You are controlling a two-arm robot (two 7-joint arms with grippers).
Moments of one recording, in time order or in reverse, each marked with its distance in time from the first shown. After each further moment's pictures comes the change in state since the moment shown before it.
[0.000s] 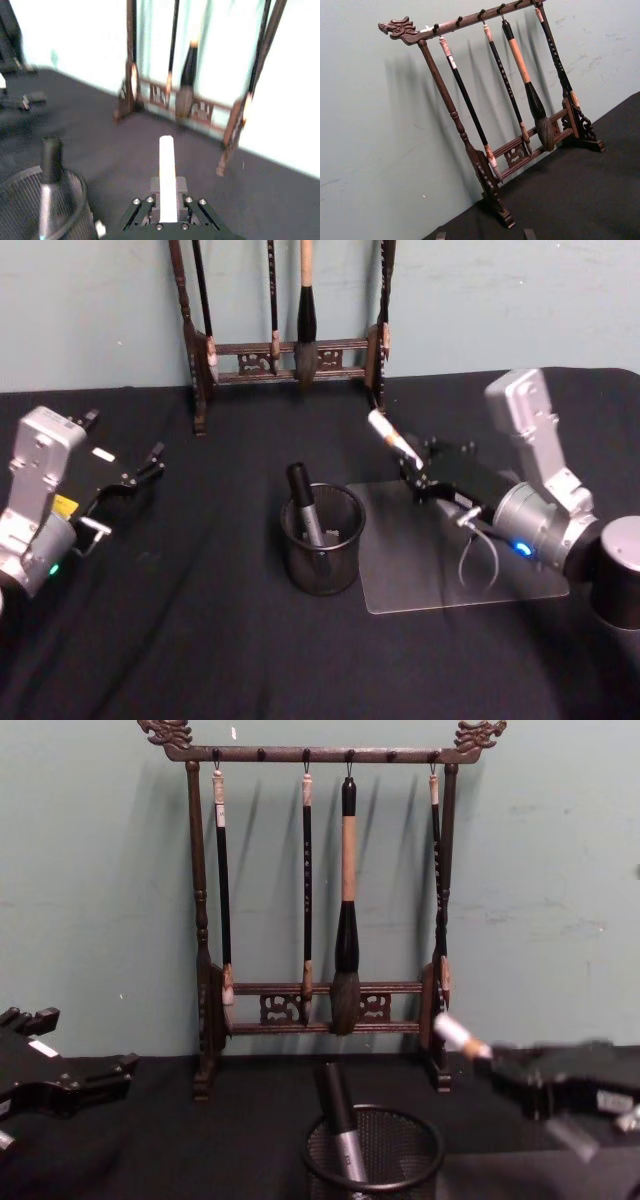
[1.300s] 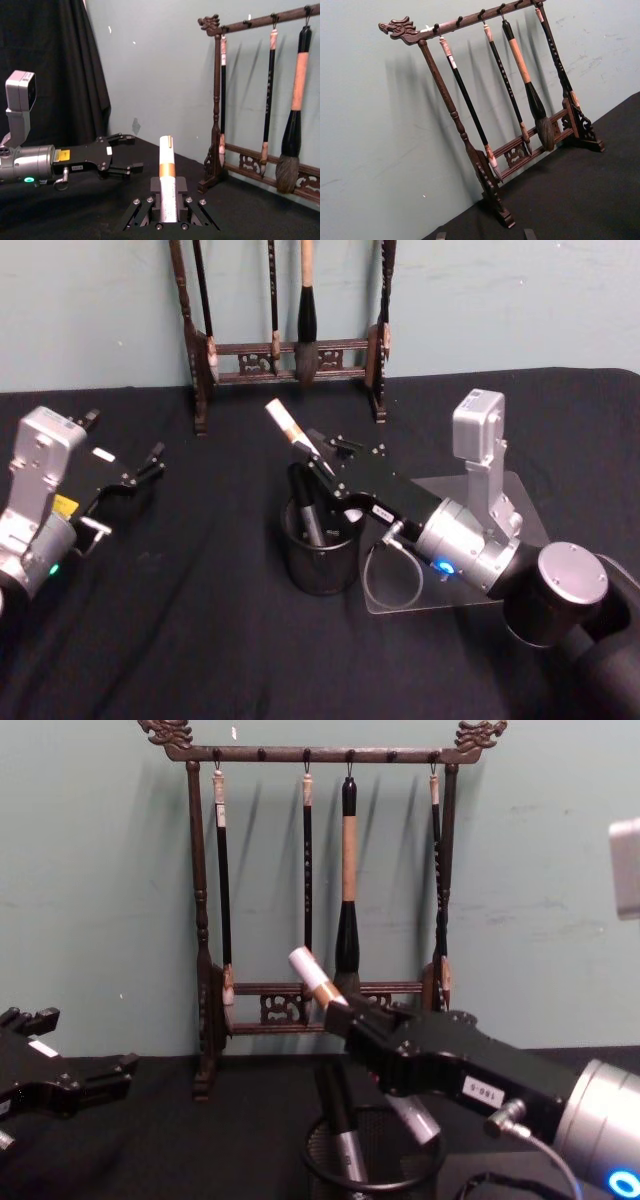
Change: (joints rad) left arm 0.000 0.000 0.000 0.000 0.000 0.000 0.000; right arm 0.050 -0.082 -0.144 0.127 0.220 -0.342 0.171
